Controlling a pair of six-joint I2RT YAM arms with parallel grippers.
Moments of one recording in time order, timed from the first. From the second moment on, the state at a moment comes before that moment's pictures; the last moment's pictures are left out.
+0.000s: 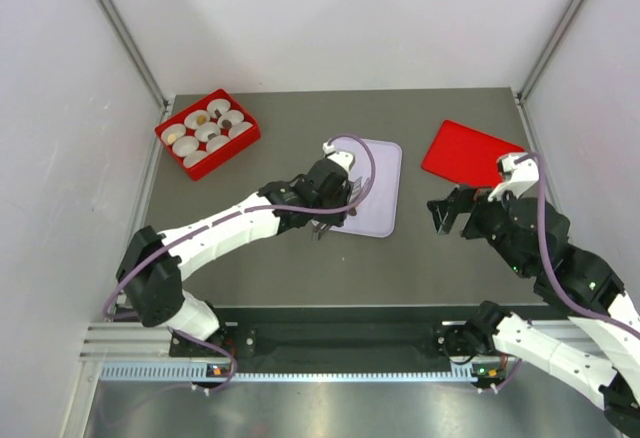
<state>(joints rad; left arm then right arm) -0.88 1.51 1.20 -0.50 -0.17 -0.43 0.78 0.59 1.05 -0.79 0.42 0.44</state>
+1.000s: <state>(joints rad) -0.93 1.58 1.20 -0.55 -0.26 -0.47 0.78 0.56 1.05 -0.81 0.42 0.46</state>
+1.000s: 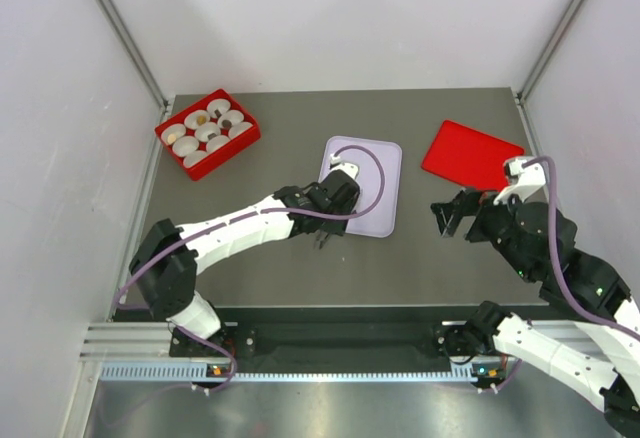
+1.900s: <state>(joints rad) -0.90 1.63 1.42 -0.65 -0.38 -0.44 0.78 0.53 1.05 -0.82 0.42 0.46</state>
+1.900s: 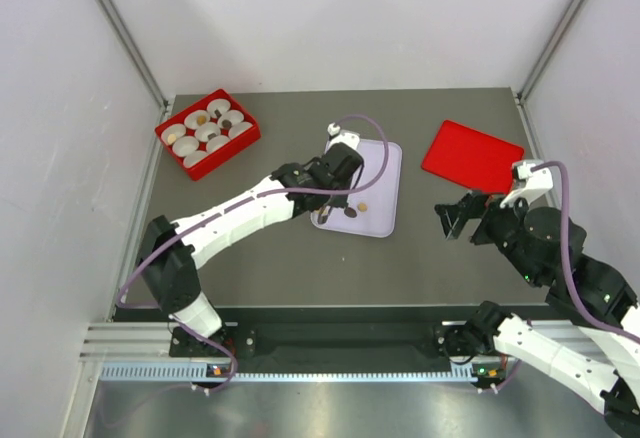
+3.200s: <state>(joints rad) -0.97 1.65 1.31 -0.64 -0.26 -0.43 0.78 0.51 1.05 -0.82 0.42 0.46</state>
